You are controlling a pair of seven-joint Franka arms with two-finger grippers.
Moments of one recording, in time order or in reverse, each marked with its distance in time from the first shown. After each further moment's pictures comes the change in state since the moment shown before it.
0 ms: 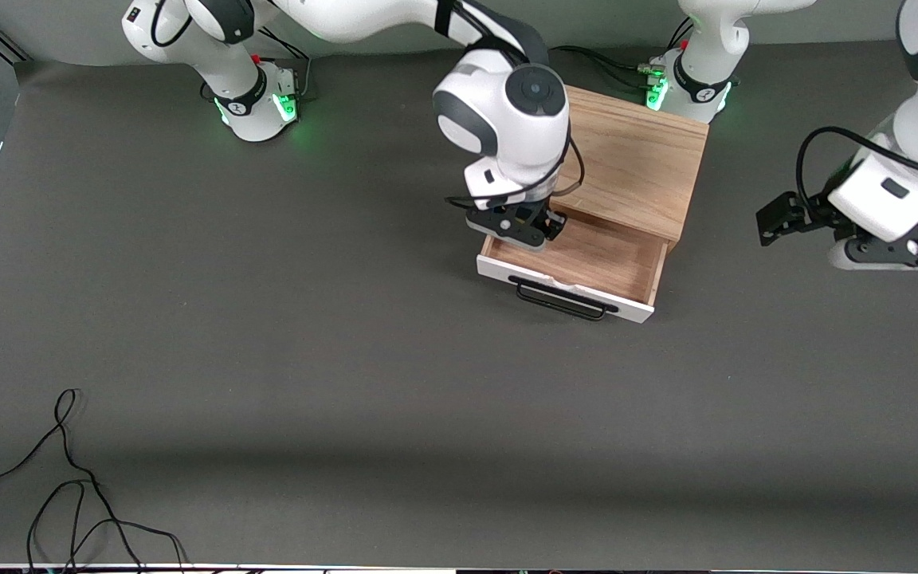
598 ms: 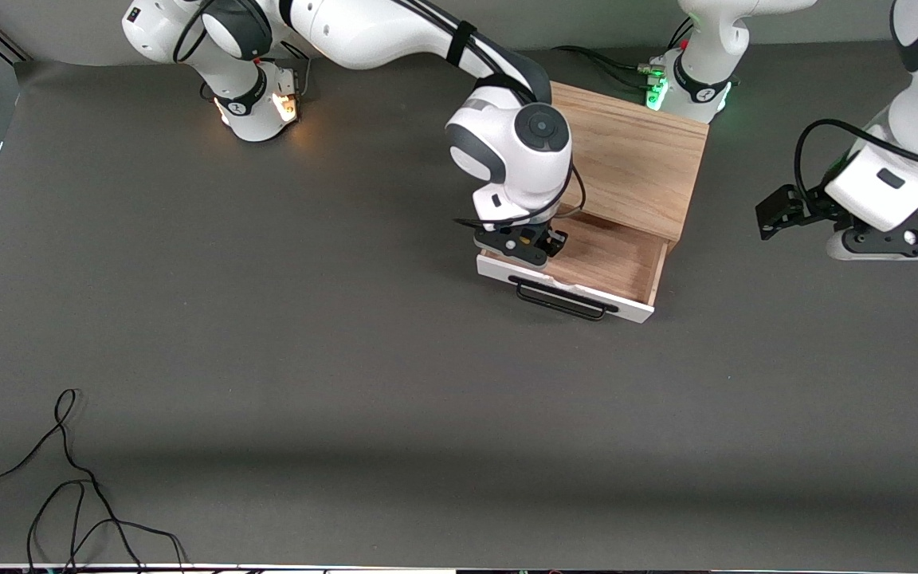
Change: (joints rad) left arm -0.018 0.002 0.035 -0.004 0.004 -0.015 0.003; right arm 0.004 0.081 0.000 0.005 0.000 0.057 0.004
